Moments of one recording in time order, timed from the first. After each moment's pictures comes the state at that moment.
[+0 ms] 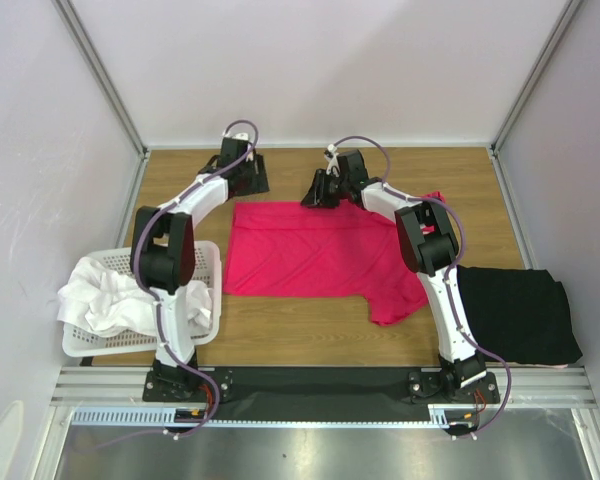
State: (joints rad) left arm -0.24 2.06 1.59 -0.32 -0.07 -0.35; right arm 0.42 2.45 1.88 -0.09 -0.50 0.52
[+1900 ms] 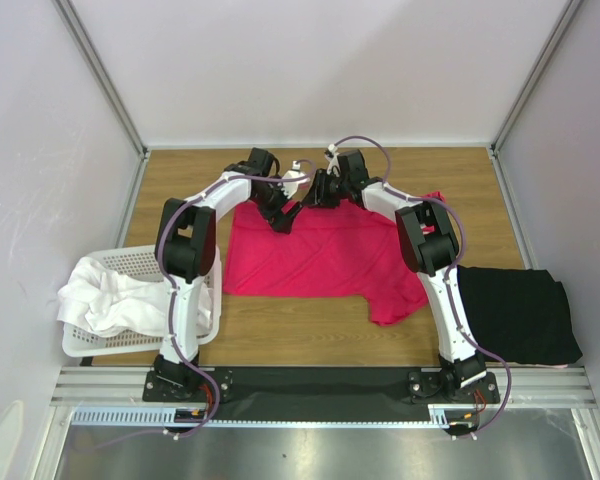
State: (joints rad) left arm -0.33 2.24 1.77 -0.68 0.42 0.61; right arm 0.41 2.45 1.88 -0.09 -0.50 0.52
